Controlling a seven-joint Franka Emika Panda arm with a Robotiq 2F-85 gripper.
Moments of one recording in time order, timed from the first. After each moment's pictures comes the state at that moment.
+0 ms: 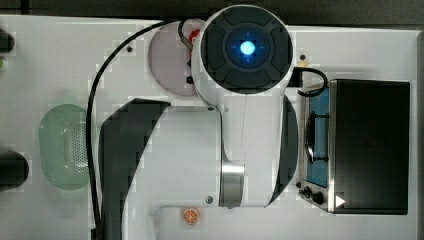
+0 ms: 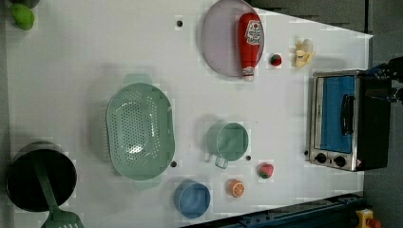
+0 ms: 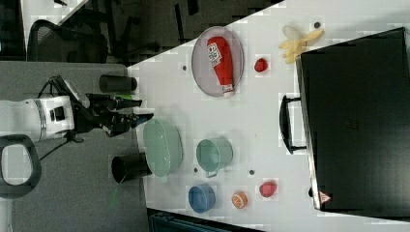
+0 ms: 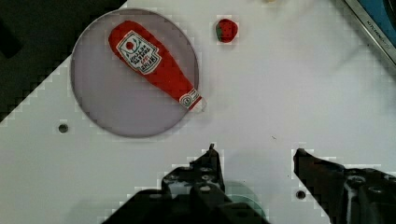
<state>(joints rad) -0.02 -0.02 0.02 -1.78 0.01 0.22 -0.05</state>
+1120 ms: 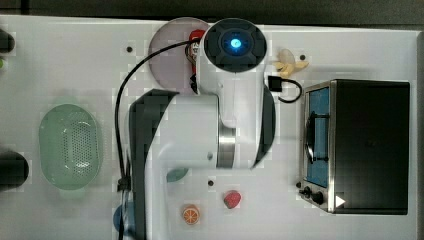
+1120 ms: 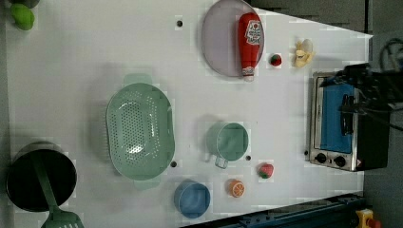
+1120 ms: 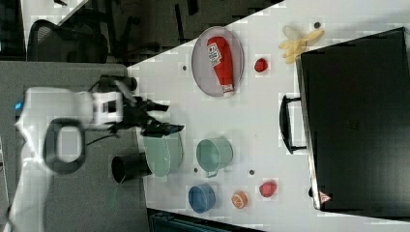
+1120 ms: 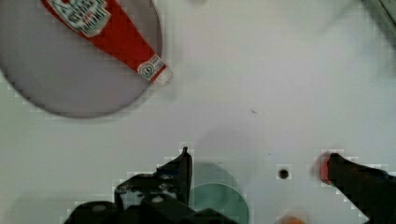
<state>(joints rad) -0.07 0.10 0.07 -1.88 0.01 0.29 -0.03</state>
